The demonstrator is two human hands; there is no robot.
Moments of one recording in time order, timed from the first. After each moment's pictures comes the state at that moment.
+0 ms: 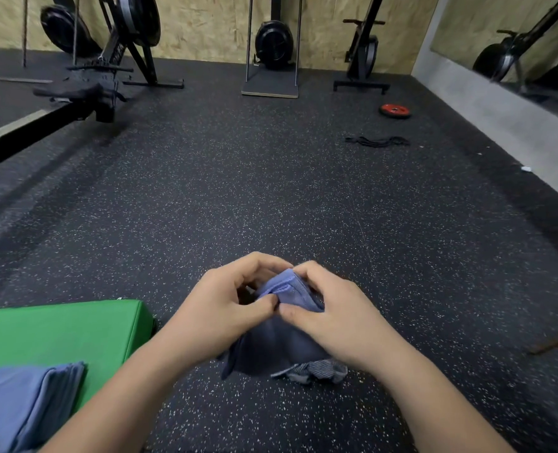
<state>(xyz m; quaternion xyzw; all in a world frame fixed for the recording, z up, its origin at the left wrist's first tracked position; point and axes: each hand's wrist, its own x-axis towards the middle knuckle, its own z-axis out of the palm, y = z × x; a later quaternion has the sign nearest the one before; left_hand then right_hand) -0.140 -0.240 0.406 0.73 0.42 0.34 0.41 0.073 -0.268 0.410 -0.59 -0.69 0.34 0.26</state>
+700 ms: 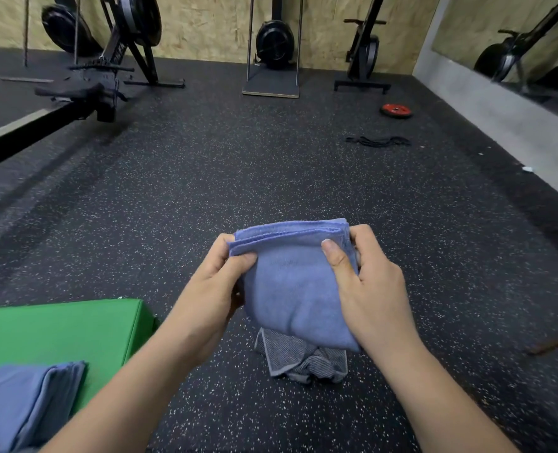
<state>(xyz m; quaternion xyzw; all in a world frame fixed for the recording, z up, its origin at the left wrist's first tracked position) -0.130 -0.231 0.394 0.45 0.41 0.49 0.62 0.084 -0.264 0.418 -0.63 -0.60 0.20 0.46</state>
